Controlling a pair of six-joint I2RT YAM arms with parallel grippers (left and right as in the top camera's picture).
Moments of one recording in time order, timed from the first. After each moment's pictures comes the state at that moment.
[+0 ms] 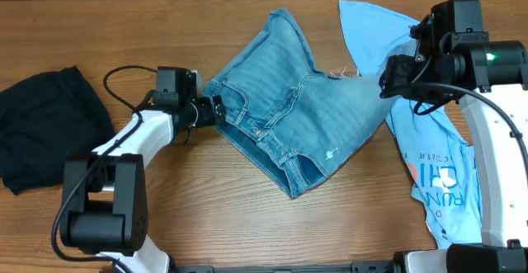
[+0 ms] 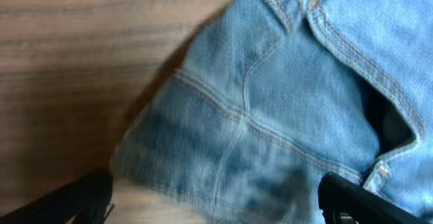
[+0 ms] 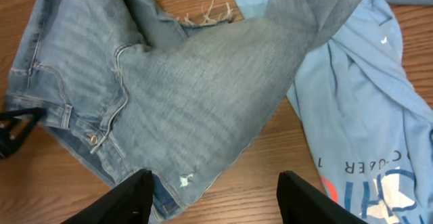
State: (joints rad) left arm -0.09 1.81 0.98 -0.25 0.22 -0.27; right arm 0.04 1.56 1.71 -1.33 -0.12 0.23
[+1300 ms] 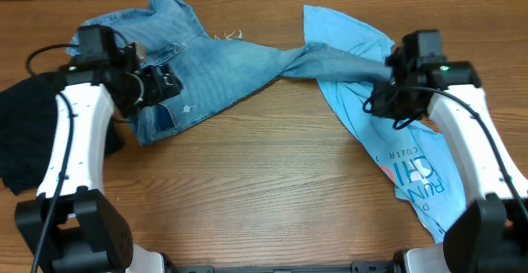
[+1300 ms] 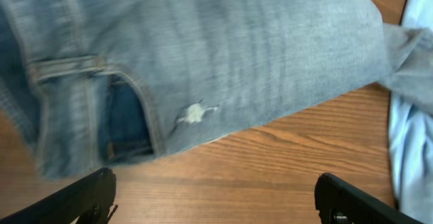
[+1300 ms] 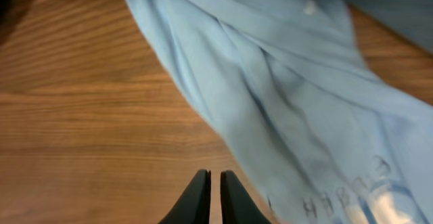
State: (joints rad) left arm 0.14 1.70 1.41 -0.92 0.34 -0.23; right arm 0.04 1.66 1.31 -0.98 -0.15 0.18
